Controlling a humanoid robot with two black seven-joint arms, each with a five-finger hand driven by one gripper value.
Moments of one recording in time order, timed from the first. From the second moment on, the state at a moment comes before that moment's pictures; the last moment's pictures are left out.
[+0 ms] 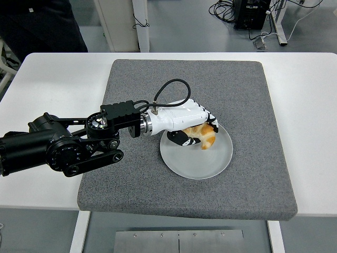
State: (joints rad) left arm -1.12 0.23 0.02 -1.15 1.60 0.24 -0.20; right arm -0.11 0.00 0.02 0.11 -0.11 0.03 0.41
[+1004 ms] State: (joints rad) left arm -1.10 0.20 0.09 -1.12 1.56 0.30 -0.23; right arm -0.11 0.00 0.02 0.11 -0.11 0.03 0.41
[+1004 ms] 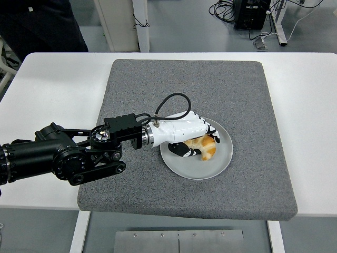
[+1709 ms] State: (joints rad) left arm -1.11 0.22 0.10 -1.13 1.37 0.25 -0.28; right arm -0.11 0.00 0.02 0.11 -0.11 0.03 0.41
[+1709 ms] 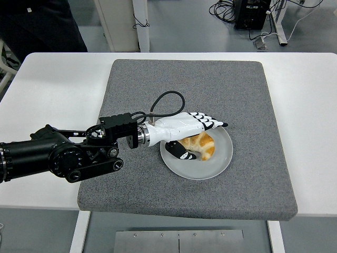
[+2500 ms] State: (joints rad) left arm -0.93 0.27 -0.31 -1.14 0.93 0.21 -0.44; right arm -0.11 0.00 0.02 0.11 -0.11 0.03 0.41
